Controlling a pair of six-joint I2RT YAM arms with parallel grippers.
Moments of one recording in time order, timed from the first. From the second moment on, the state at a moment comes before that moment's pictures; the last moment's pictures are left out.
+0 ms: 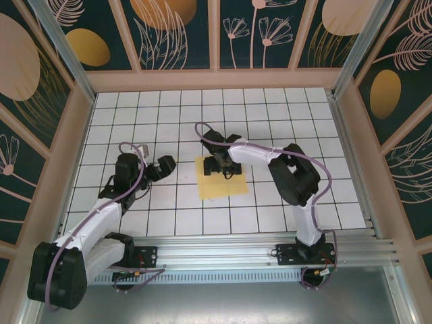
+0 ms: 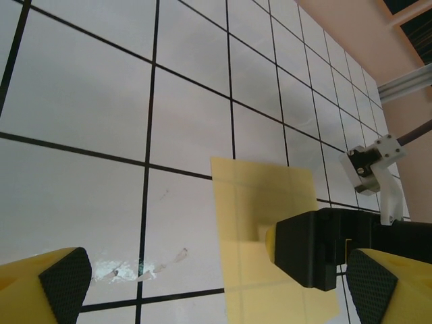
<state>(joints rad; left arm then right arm) -0.24 1.00 0.42 0.03 0.30 -0.71 0.79 2.05 1.46 -0.75 0.08 0.68</state>
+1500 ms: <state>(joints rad) -0.24 0.88 0.30 0.21 0.21 -0.73 0.82 2.12 1.54 -0.80 0.11 0.60</state>
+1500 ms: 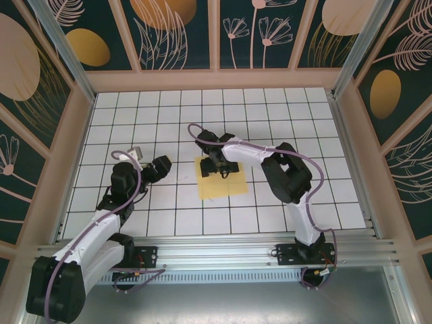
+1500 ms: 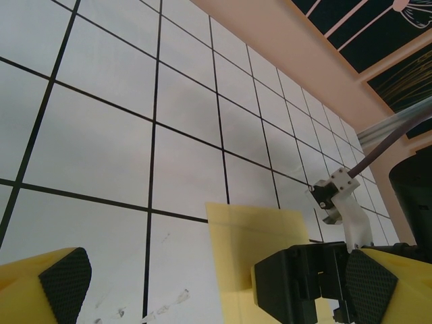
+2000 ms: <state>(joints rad) -0.24 0.87 0.30 0.21 0.26 -0.73 0.81 2.09 1.49 -0.75 0.11 0.61</state>
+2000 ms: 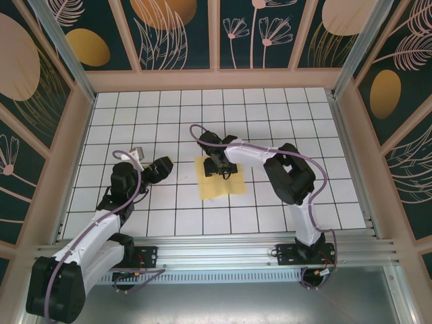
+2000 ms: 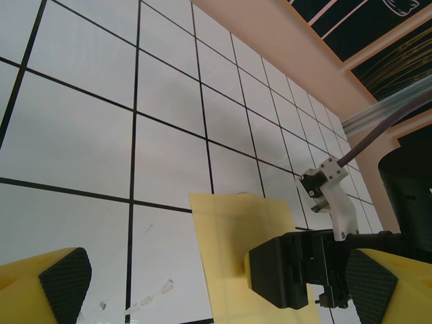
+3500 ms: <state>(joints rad) -0.24 1.04 0.34 0.29 0.49 -0.79 0.66 1.74 1.00 -0.29 -0.27 0.81</state>
